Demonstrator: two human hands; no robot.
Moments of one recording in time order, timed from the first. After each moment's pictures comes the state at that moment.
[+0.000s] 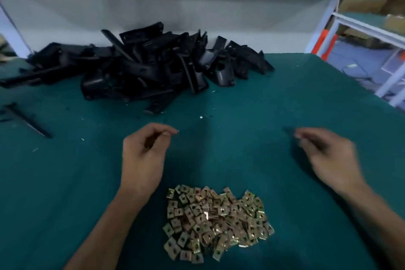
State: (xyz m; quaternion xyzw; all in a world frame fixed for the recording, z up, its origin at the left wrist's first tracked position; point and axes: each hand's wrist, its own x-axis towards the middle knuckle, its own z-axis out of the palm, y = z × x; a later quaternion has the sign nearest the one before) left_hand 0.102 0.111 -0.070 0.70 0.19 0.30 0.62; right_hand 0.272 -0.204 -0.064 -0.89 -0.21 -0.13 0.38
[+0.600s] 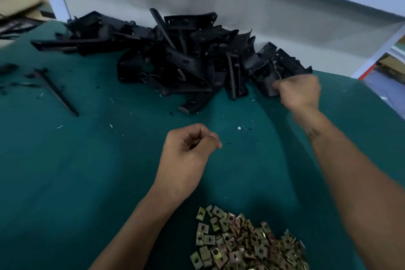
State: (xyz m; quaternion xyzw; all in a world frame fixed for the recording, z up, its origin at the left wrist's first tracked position) left_hand 0.116 0.121 -0.066 0.63 0.13 0.27 0.72; right_hand 0.393 0.014 -0.013 -0.90 -0.06 -0.06 0.42
